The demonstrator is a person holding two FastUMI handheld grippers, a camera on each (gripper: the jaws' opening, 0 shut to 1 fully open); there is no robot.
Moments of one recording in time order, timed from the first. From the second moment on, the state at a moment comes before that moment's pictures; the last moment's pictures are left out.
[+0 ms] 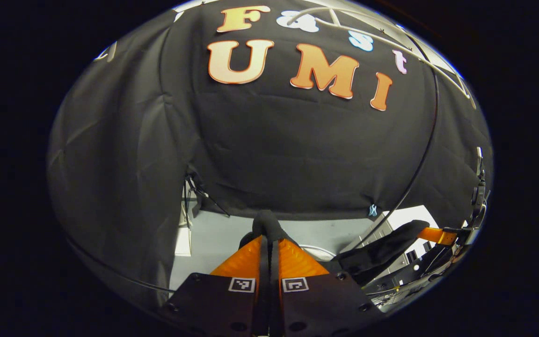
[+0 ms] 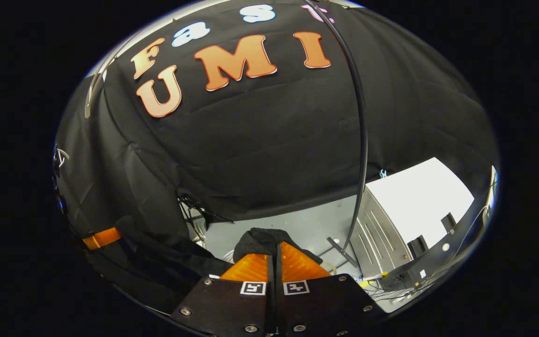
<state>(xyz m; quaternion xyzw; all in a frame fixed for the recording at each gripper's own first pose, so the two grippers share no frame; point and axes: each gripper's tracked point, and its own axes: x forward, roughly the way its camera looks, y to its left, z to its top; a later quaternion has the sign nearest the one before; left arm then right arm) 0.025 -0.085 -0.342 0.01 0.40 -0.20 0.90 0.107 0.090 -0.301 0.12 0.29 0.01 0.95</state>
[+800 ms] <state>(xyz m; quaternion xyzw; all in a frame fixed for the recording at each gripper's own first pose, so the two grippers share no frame) -0.025 -0.153 -0.482 0.06 0.54 -0.22 0.81 0.104 0.102 -0.428 0.12 0.41 0.02 0.90</state>
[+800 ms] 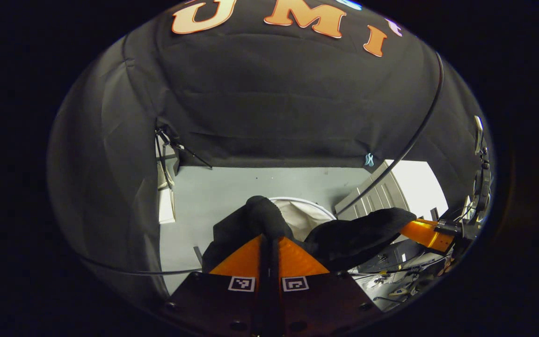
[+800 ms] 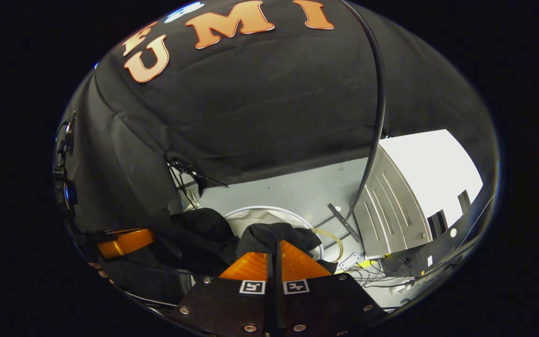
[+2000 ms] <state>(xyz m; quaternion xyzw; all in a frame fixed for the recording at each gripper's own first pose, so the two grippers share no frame) -0.053 -0.181 -0.438 0.04 0.56 -0.20 0.81 0.081 0.058 -0.397 0.12 0.44 0.03 0.89</state>
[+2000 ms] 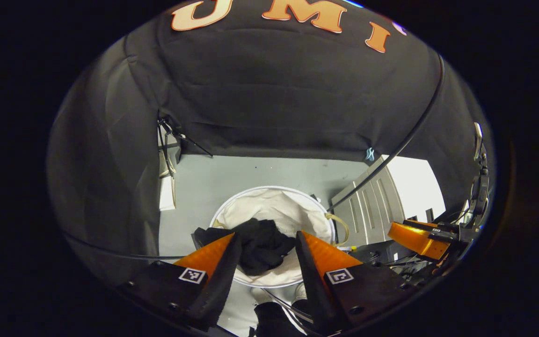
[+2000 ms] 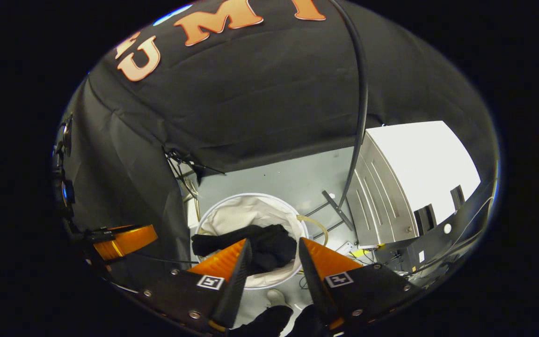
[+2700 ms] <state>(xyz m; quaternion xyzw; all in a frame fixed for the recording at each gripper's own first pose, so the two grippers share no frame) -0.055 -0.212 -0.279 0.01 0.43 -0.18 0.88 0.049 -0.057 -0.282 0.05 0.37 0.01 0.93</state>
